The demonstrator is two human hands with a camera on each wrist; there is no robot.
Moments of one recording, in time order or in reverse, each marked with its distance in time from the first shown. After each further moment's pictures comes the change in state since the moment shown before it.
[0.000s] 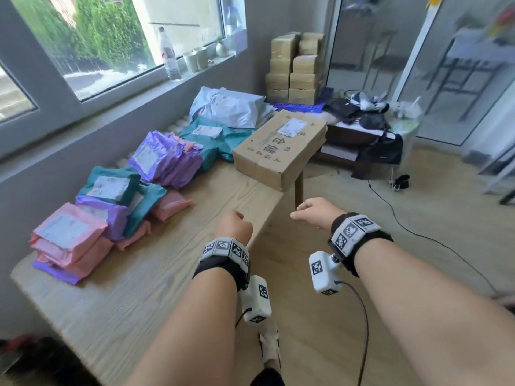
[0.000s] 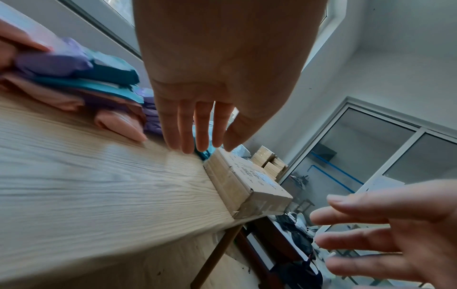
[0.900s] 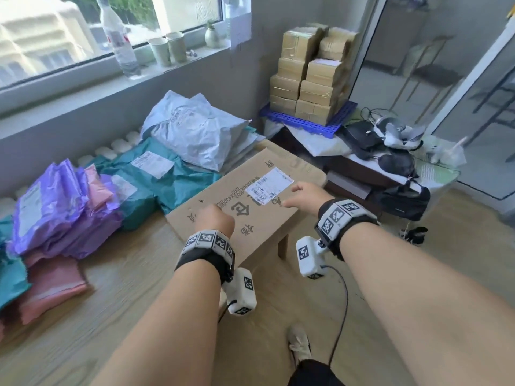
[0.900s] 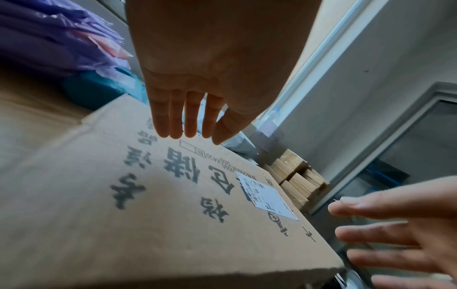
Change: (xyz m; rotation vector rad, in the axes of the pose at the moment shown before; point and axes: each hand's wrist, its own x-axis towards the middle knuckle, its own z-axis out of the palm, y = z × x) left_hand 0.326 0.230 0.076 0.010 0.119 -0.221; right_hand 0.399 -0.031 -0.201 -0.148 -0.092 -0.065
